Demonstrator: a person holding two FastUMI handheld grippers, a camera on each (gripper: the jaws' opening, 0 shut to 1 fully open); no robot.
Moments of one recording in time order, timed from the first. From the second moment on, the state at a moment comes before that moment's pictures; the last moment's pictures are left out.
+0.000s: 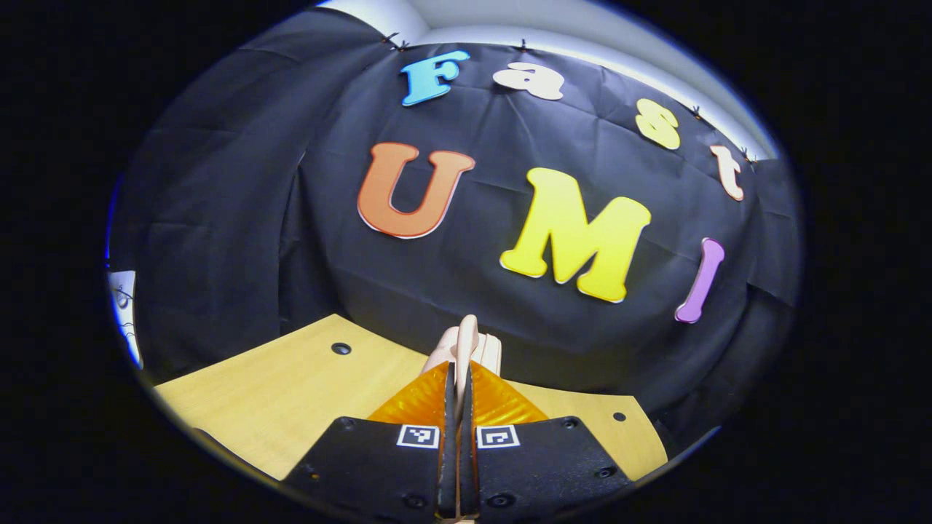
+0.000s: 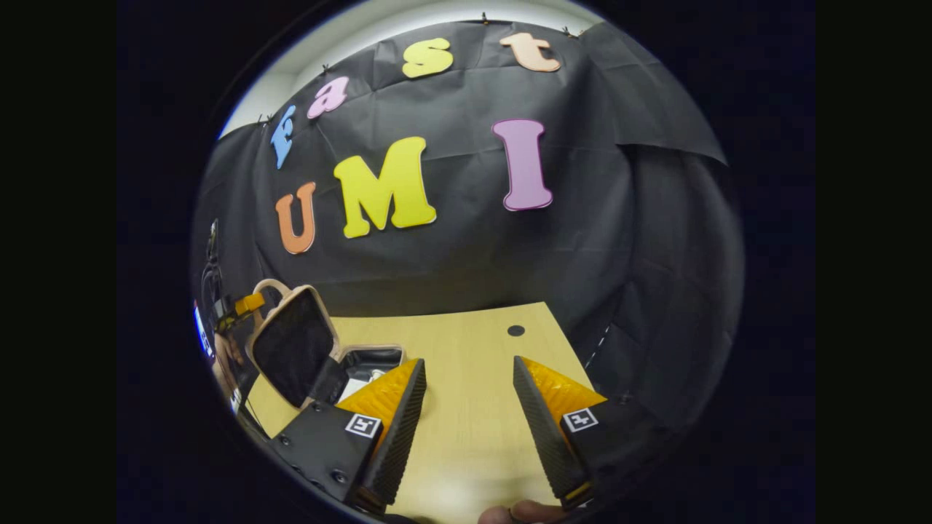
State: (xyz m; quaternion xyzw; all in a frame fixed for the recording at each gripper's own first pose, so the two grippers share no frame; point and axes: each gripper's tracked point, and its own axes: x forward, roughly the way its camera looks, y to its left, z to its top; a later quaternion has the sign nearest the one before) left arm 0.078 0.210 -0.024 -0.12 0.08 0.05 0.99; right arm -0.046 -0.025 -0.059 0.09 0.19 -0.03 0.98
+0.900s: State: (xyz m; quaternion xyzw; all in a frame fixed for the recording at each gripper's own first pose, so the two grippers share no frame) left arm 0.073 -0.029 -0.177 0.02 0.17 -0.07 0.98; right arm -0.097 -0.141 -0.063 0.02 0.21 -0.09 0.97
